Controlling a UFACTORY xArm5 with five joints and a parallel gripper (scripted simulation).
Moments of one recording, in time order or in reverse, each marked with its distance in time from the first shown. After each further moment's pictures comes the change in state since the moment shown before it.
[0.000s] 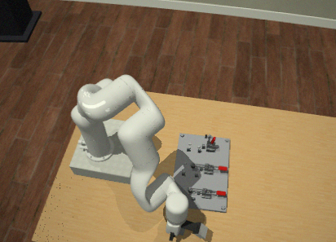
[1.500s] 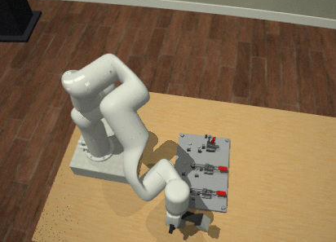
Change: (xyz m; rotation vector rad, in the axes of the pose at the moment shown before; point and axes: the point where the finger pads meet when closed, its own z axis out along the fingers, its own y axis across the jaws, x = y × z) arm -0.001 0.001 -0.104 0.000 0.000 0.000
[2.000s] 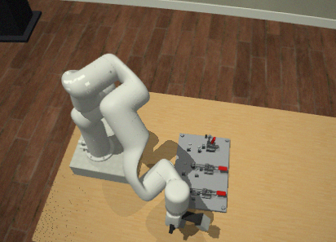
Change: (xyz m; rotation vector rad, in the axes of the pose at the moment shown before) arm 0.000 0.000 0.000 0.000 0.000 -0.006
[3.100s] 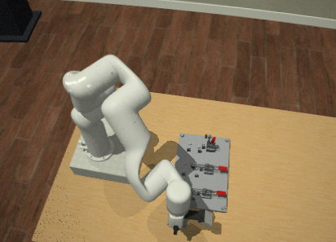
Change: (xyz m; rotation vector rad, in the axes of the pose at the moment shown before) arm 0.005 0.000 0.003 -0.002 0.003 -0.171
